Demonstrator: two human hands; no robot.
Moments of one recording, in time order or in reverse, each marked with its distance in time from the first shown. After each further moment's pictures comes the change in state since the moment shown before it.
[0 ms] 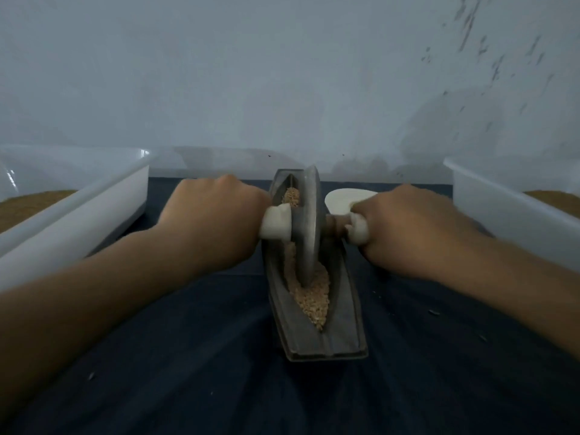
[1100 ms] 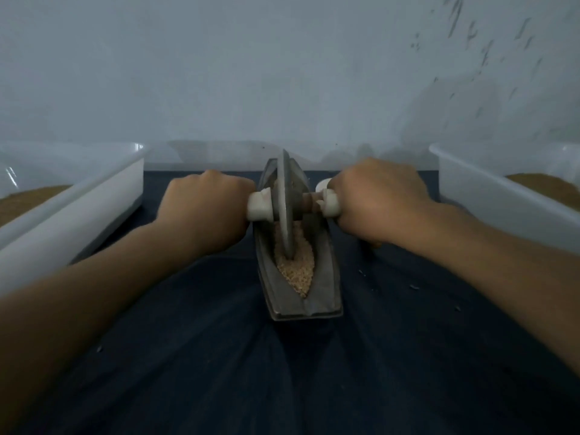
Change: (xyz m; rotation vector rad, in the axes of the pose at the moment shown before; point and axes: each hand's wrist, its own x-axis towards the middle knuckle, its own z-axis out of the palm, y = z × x) left_hand 0.003 -0.004 0.022 -0.089 -0.010 -0.126; right_hand 0.023 -0.006 -0.001 -0.015 -0.016 -0.036
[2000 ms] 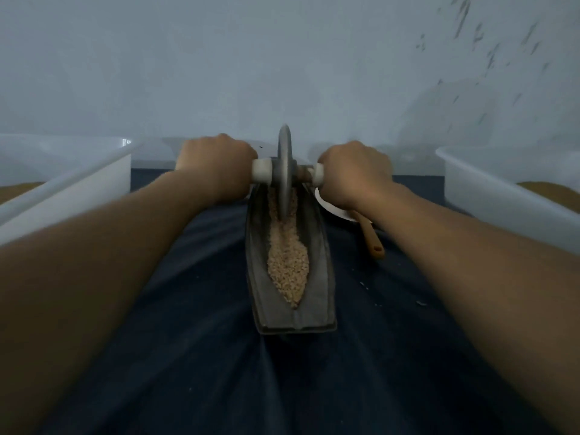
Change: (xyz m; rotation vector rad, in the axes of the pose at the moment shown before) left_hand 0.078 0.000 0.016 0.045 -0.170 -0.067; right_hand 0.070 -0.007 0.022 0.080 -0.149 0.232
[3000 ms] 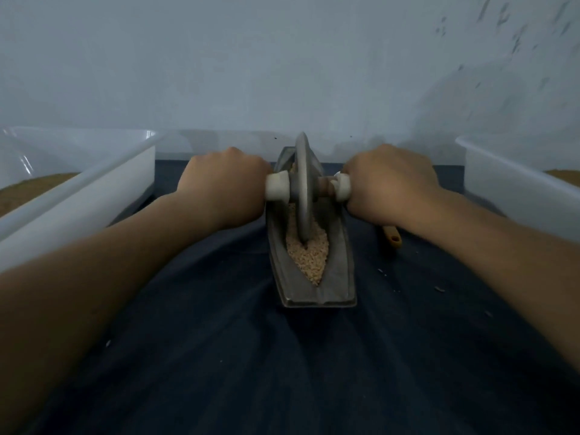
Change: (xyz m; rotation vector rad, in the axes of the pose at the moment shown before) left_hand -0.054 -0.008 0.003 -0.073 0.057 0.079; right_hand -0.044 0.010 -0.002 -0.062 0.086 -0.107
